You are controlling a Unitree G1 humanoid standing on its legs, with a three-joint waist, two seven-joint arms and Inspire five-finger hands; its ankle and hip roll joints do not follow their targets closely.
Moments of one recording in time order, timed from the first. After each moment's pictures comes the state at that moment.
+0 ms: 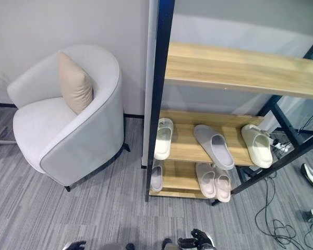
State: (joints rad) left arm 0.02 0.26 -0.24 1.35 0.05 -0.11 0.12; right arm -0.02 -0.20 0.22 1.18 0.12 -0.08 -0.10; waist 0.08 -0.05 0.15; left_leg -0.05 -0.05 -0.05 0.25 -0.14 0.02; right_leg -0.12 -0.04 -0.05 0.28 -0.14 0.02
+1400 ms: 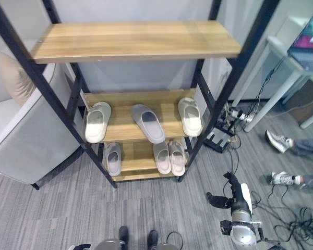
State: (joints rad) left arm 0.07 0.24 -0.23 1.25 0.10 -0.12 0.18; right arm 0.17 -0.44 -0.04 0.38 0.00 -0.16 -0.25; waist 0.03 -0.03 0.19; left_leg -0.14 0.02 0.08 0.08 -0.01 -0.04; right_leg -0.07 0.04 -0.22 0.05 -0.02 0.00
